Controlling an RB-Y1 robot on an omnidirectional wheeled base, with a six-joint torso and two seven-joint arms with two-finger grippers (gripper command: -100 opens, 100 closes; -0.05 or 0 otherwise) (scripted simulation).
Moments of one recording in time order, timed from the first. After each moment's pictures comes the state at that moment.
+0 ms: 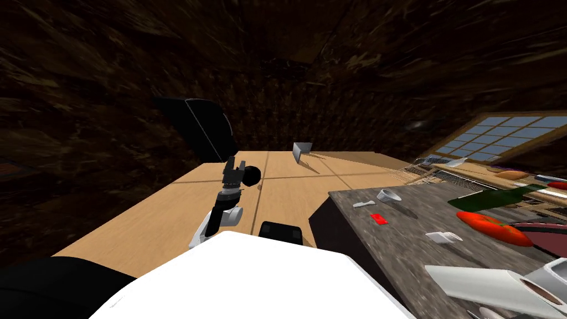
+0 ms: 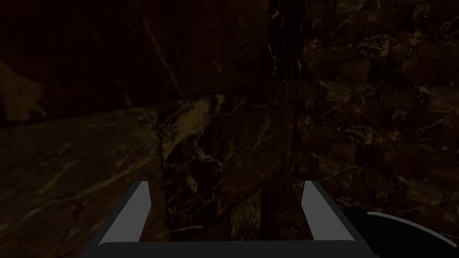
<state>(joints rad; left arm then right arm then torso) 0.47 0.04 0.02 -2.22 -0.03 -0.56 0.00 0.75 -1.14 -0.24 -0.92 0.99 -0.51 0.41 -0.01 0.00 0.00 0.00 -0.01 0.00</state>
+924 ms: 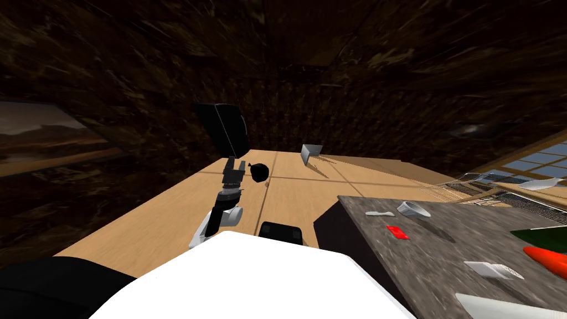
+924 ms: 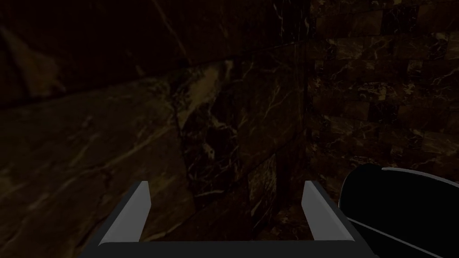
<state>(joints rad) 0.47 0.04 0.02 -2.22 -0.03 -0.56 0.00 0.86 -1.06 -0.36 -0.87 0.97 -0.52 0.43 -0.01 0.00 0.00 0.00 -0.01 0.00</state>
